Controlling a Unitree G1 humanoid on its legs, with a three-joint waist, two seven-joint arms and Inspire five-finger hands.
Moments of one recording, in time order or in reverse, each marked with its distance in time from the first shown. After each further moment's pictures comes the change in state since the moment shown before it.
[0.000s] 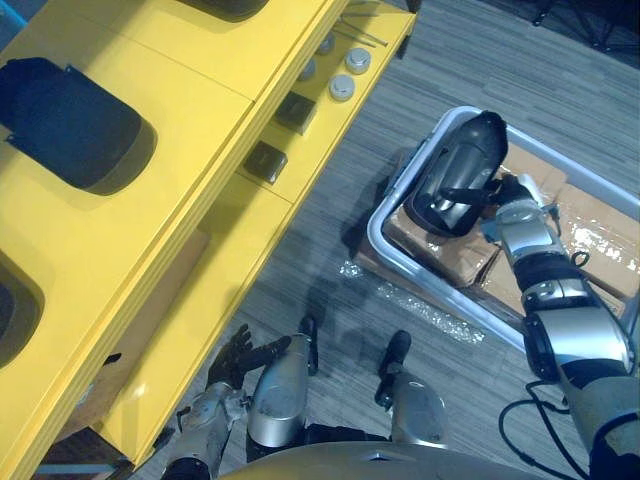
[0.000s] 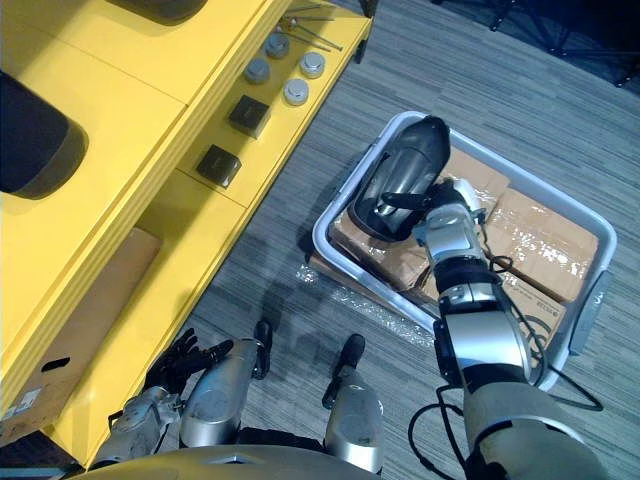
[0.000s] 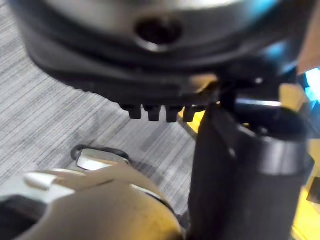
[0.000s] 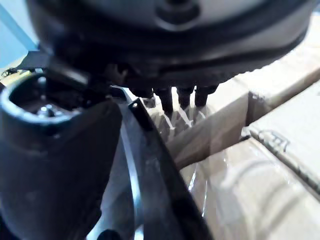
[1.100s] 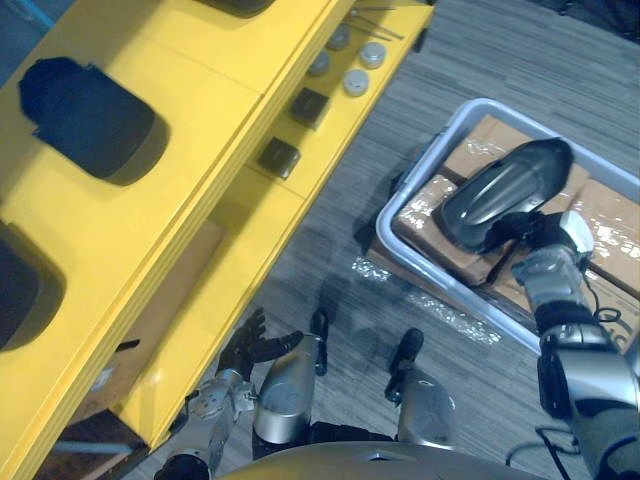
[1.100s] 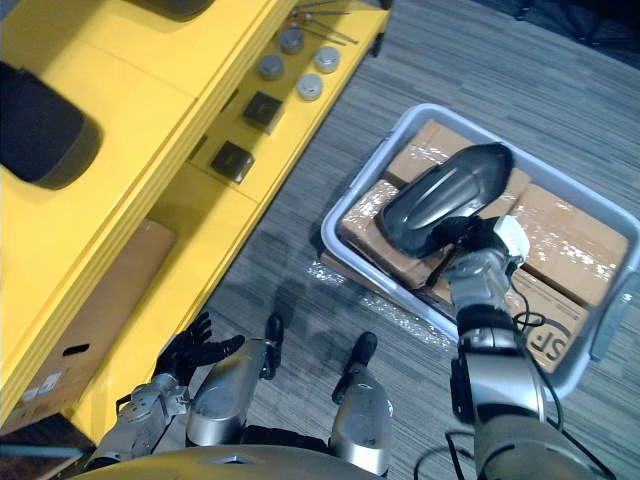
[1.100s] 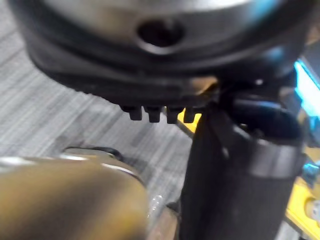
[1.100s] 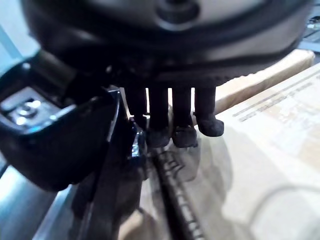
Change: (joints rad) left arm 0.061 0.061 -0.119 -0.276 -0.030 0.027 0.057; right arm 0.406 0.028 -0.179 -0.213 -0.138 -0.177 -0.184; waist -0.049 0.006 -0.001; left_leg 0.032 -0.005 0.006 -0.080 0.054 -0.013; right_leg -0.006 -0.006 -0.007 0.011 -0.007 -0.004
